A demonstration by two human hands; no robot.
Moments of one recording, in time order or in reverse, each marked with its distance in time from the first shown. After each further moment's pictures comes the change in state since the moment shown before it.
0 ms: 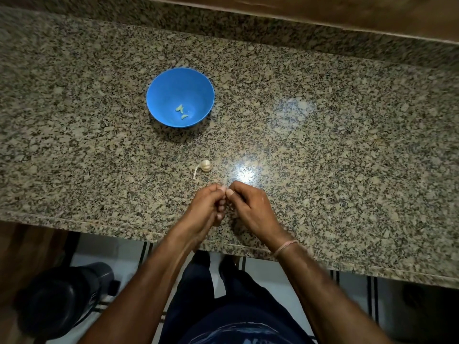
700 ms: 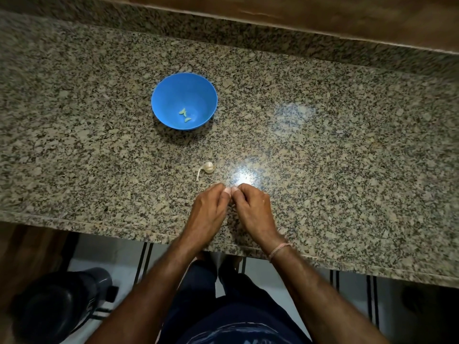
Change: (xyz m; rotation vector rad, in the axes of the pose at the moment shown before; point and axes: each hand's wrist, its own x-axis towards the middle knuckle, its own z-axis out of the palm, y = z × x) left_hand -0.009 -0.002 0.002 0.804 0.194 0.486; right_hand -0.004 -0.014 0.017 0.060 0.220 0.081
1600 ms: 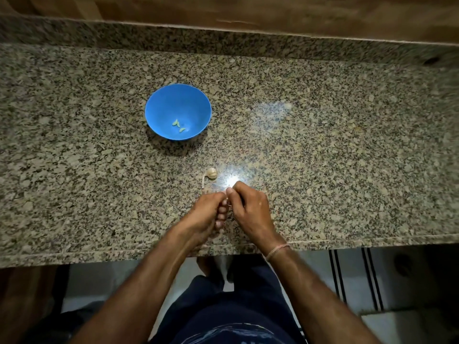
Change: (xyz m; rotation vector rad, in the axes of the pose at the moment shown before) left_hand 0.020 -0.023 -0.040 -0.555 -0.402 -0.437; right_hand -0.008 -0.018 0.040 -0.197 0.199 -0.068
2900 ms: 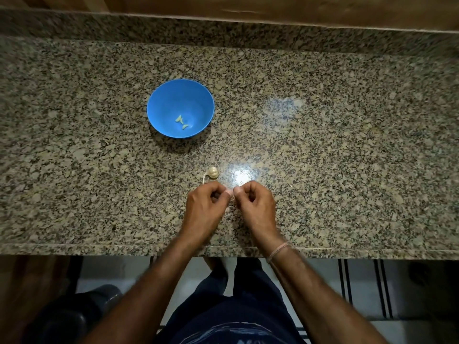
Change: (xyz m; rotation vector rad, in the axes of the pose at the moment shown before) left_hand -0.006 0.005 0.010 0.539 0.371 0.482; right_hand 0.011 0.010 -0.008 0.421 -0.019 0.387
